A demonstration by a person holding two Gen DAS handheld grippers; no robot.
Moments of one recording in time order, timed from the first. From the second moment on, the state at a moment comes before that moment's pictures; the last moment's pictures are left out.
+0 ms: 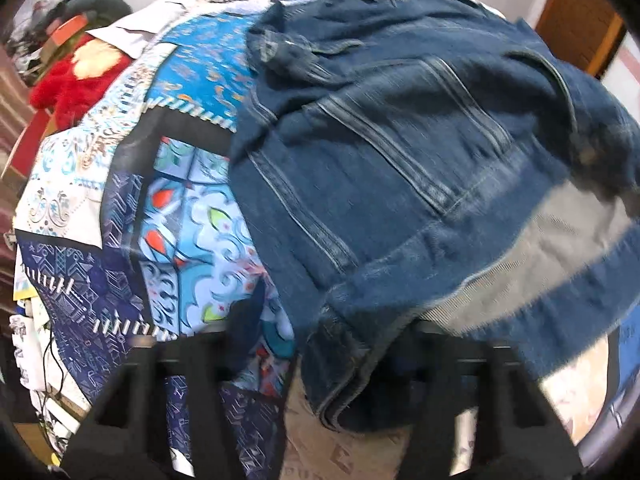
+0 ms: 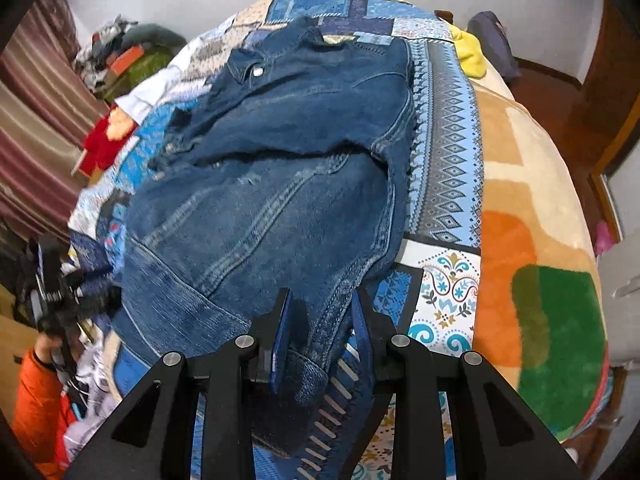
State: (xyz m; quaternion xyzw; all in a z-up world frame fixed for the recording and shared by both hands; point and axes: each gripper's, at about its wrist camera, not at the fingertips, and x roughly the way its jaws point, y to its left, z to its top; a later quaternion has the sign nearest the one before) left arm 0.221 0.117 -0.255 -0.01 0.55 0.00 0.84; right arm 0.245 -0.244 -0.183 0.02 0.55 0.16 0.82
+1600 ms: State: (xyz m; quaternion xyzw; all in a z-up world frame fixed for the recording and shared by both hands) left arm 0.217 0.157 -0.251 -0.23 0.57 -0.08 0.79; right arm 0.225 -0.233 -0.177 0.12 0.48 0.24 0.83
